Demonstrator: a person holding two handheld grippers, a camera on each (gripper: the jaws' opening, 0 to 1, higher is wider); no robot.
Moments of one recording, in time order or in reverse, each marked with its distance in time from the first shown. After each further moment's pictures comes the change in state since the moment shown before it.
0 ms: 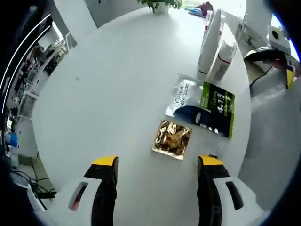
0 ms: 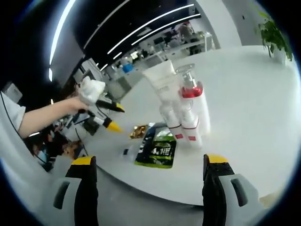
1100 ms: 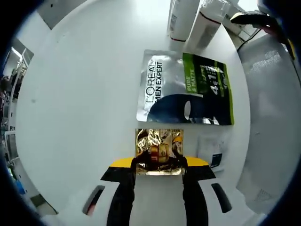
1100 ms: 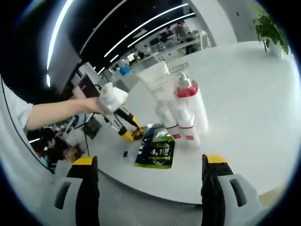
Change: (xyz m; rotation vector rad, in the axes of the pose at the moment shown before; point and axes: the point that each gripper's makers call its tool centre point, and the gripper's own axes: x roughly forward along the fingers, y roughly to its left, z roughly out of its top) left arm 0.079 -0.040 0.008 0.371 0.249 -0.249; right arm 0.000 -0.009 0.001 0.057 -0.014 -0.007
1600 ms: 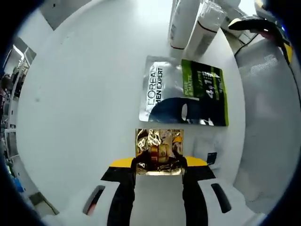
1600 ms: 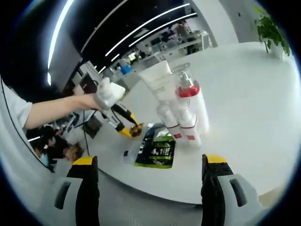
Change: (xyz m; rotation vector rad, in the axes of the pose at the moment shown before) left arm -0.012 -0.002 0.005 -0.020 -0.012 -0.004; right arm -0.001 0.009 0.000 -0.011 0.003 0.002
